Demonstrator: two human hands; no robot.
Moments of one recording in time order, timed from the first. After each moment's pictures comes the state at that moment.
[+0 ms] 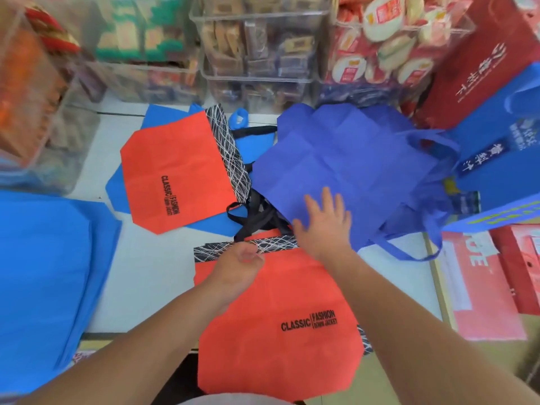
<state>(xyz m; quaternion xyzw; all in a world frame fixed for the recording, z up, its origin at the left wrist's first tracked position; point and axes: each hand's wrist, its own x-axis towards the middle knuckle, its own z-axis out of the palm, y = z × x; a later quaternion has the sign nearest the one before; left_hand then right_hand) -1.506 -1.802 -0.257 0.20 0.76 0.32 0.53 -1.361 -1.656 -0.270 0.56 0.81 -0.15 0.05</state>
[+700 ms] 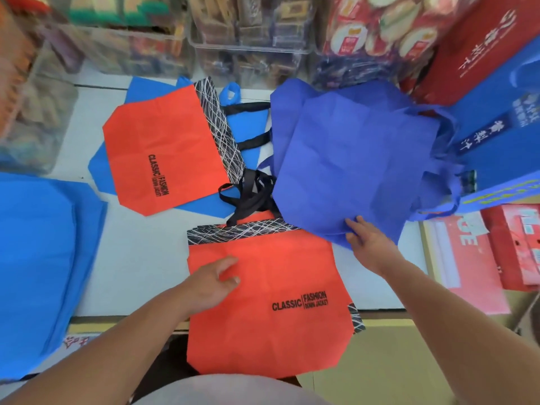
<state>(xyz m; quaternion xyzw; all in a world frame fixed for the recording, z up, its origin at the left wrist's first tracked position) -1.535 -1.863 -0.309 0.37 0.73 0.11 0.57 -1.221 -1.646 -0.304 0.58 0.76 -0.24 0.18</state>
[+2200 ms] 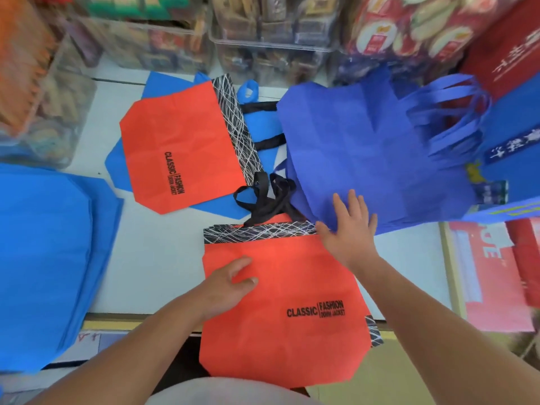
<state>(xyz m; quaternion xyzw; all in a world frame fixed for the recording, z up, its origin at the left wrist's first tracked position) -1.531 -1.865 -0.304 0.28 0.71 0.20 0.62 -1.319 -1.668 -0.302 0.57 0.79 -0.21 0.04</state>
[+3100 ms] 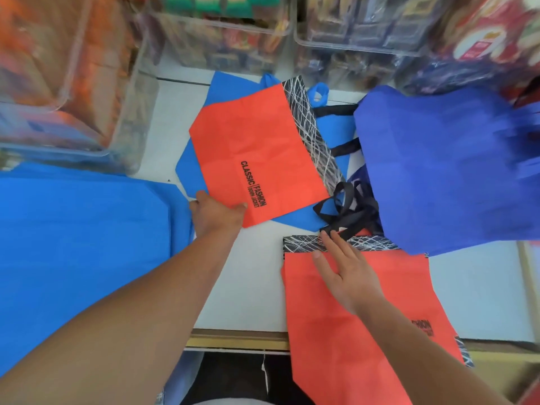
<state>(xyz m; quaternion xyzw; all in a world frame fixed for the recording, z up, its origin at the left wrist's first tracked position) -1.740 -1.809 -0.339 0.09 0.92 0.24 0.29 -1.461 -1.780 -0.308 0.55 0.76 -0.33 0.12</state>
